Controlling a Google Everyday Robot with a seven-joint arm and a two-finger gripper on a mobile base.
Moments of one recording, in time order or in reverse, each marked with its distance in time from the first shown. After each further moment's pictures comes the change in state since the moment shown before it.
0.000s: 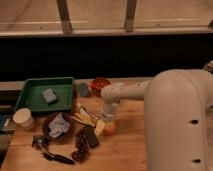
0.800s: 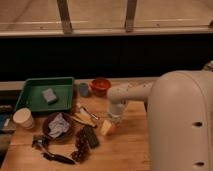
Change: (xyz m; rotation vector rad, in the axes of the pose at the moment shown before) arm 0.030 -0.027 -0.003 0.031 0.019 0.067
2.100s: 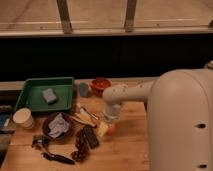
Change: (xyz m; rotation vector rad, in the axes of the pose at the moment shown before) arm -0.011 0.029 -0.001 -0.004 0.010 -0.091
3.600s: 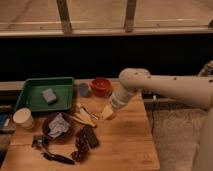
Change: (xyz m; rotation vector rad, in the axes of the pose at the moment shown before) arm -0.013 0.011 -0.157 -0.026 -0.365 0.057
